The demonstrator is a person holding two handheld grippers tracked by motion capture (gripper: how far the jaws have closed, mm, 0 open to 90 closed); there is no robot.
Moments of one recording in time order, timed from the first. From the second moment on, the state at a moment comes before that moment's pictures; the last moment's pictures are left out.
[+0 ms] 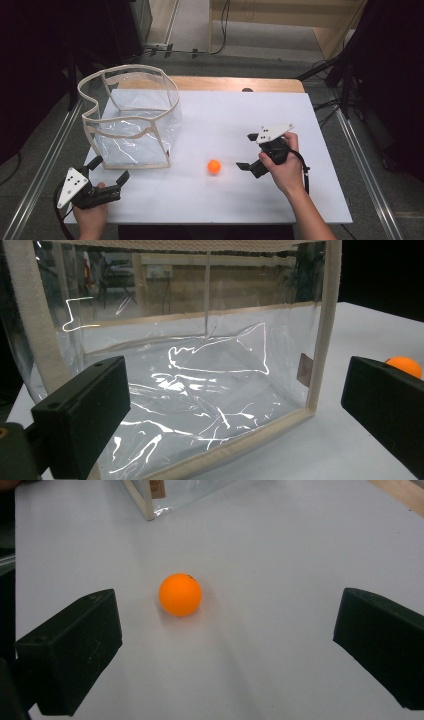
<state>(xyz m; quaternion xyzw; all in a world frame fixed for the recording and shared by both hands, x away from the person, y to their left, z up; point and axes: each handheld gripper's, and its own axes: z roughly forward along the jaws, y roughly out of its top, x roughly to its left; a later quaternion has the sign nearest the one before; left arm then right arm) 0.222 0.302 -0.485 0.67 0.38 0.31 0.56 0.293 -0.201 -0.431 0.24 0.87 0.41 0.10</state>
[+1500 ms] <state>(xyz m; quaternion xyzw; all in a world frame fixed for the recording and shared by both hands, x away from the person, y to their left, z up) 0.222 0.303 -0.485 0.67 0.38 0.31 0.56 0.306 -0.145 -0.442 0.19 0.92 0.34 0.05</state>
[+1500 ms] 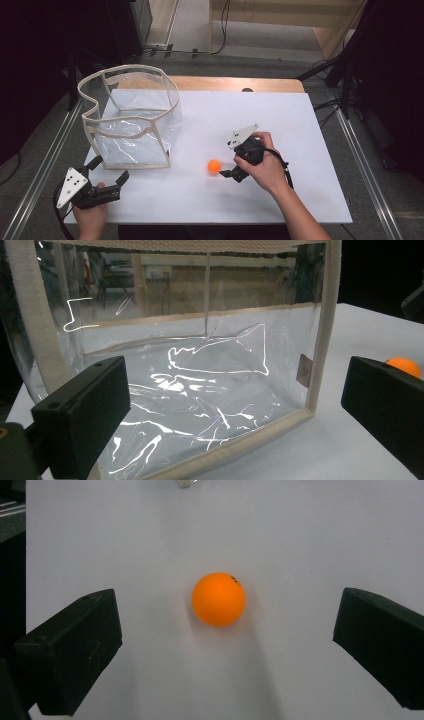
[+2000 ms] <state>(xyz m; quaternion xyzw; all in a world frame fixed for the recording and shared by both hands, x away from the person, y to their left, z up) 0.222 0.303 -0.485 0.67 0.38 0.31 0.56 0.307 -0.130 -0.449 0.16 0.93 0.32 0.02</state>
